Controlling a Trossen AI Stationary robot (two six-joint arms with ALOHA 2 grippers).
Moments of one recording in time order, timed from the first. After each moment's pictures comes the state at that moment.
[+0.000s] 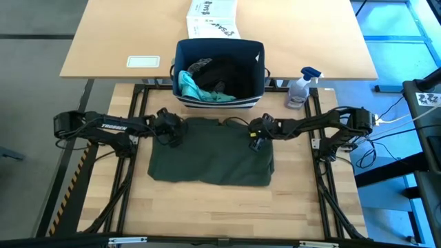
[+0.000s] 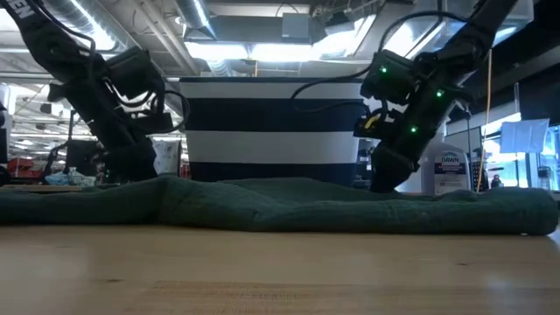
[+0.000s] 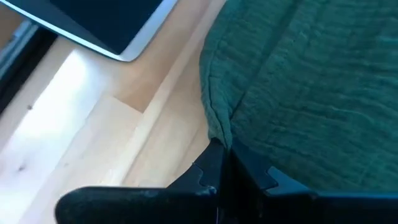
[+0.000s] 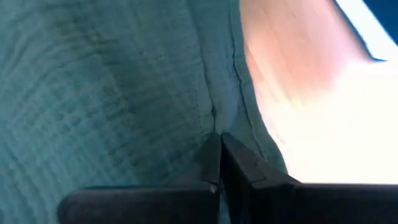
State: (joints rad) left arm 0.36 1.19 0.31 -0.03 -0.34 0.01; right arm -0.20 1.58 0.66 -0.09 0.24 0.12
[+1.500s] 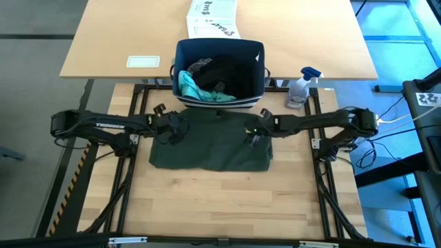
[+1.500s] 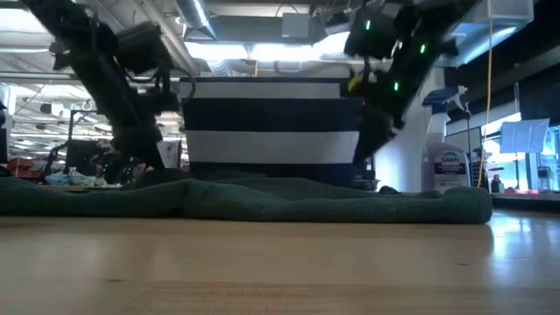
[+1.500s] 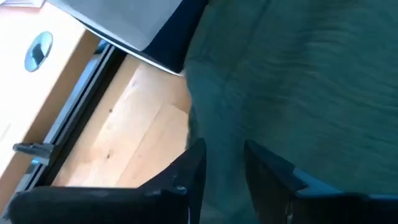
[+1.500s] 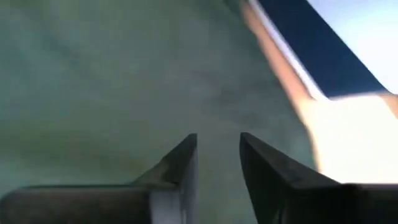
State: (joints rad) left arm 0.24 1.13 0.51 -0.41 -0.56 -0.09; right arm -0.09 1.51 0.91 -0.40 0.32 0.24
